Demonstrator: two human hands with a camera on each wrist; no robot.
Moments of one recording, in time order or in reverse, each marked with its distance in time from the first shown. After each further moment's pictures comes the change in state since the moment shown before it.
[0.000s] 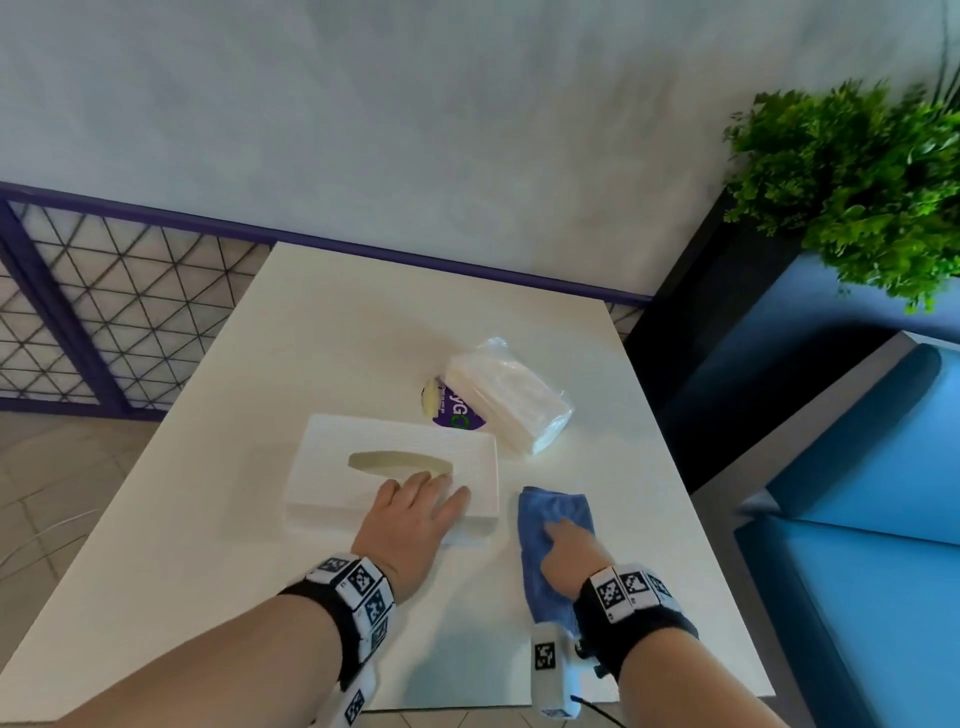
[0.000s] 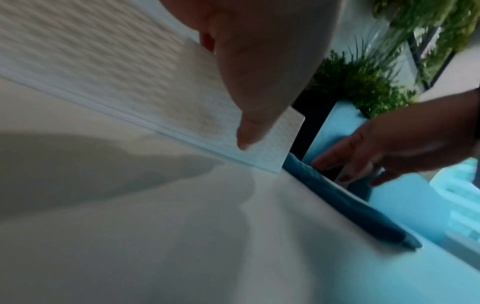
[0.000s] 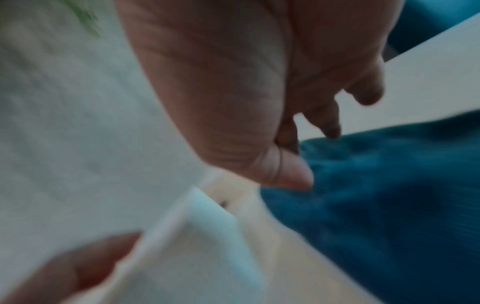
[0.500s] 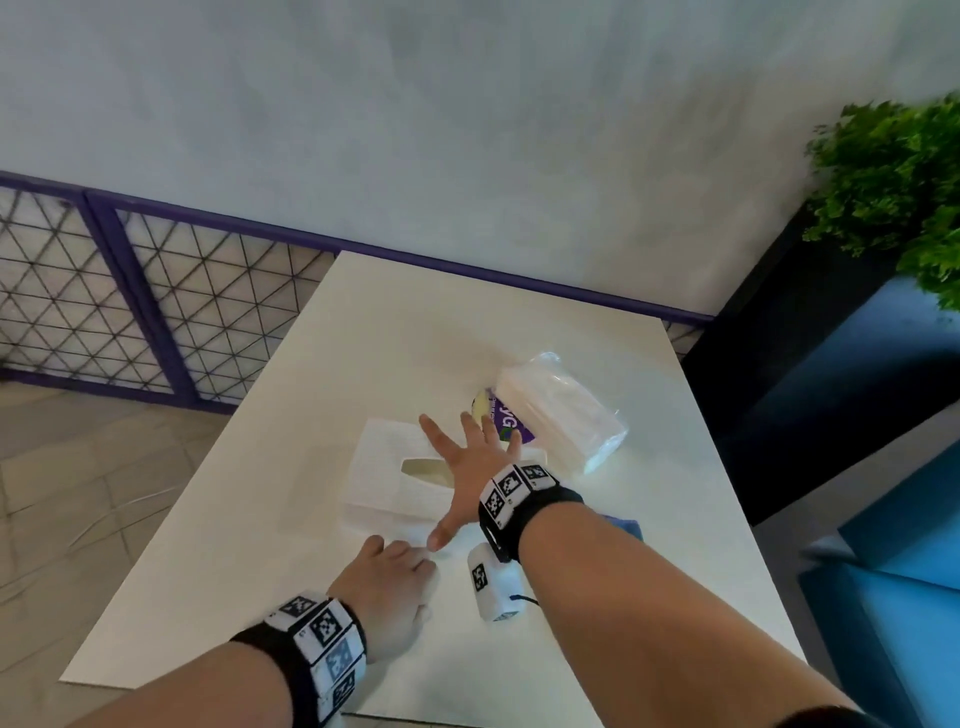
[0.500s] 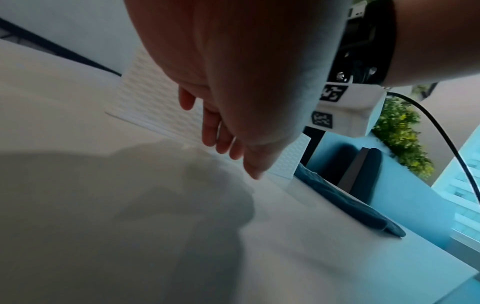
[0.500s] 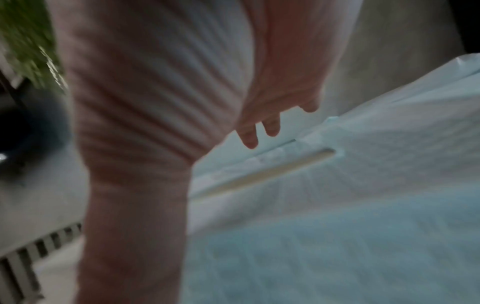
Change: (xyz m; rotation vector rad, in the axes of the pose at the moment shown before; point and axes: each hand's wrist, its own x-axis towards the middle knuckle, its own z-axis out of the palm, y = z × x) left_hand -0.062 -0.030 -0.001 -0.045 -0.313 -0.020; right_hand 0.019 -0.163 -0.045 -0.370 0.177 -0.476
